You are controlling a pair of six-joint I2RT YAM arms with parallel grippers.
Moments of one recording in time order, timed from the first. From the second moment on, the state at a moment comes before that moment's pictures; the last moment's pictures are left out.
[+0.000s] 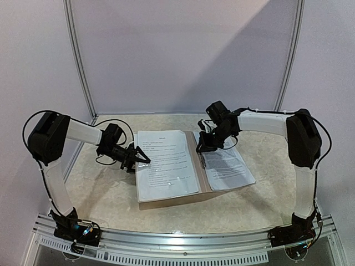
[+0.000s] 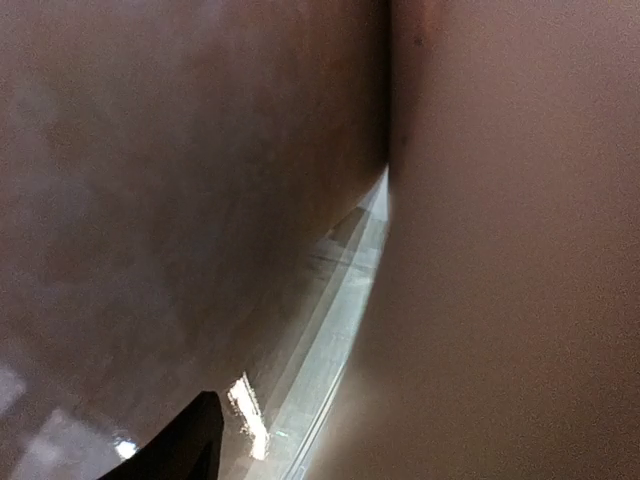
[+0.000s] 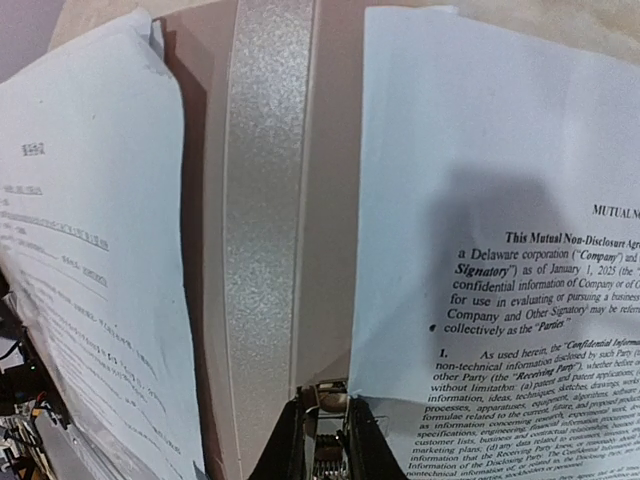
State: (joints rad) left arm -0.27 1.95 1.06 -0.42 1.12 -0.30; right arm 0.63 2.06 1.61 -0.58 -0.31 0.46
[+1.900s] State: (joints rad) left arm -0.45 1.98 1.60 -0.71 1.12 -0.12; right arm 0.31 2.05 1.43 -0.84 -0.04 0.40
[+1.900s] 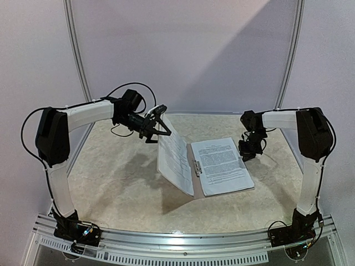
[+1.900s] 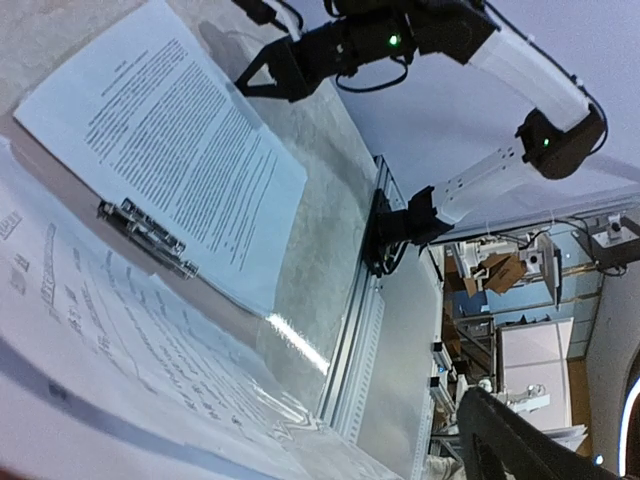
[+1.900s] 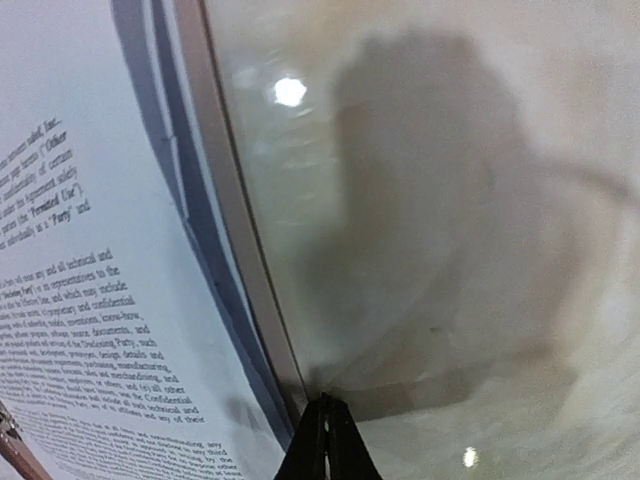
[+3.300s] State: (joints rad) left arm -0.62 2.18 1.93 -0.76 0.89 -0.01; right arm 0.45 1.87 1.51 -0.84 0.03 0.48
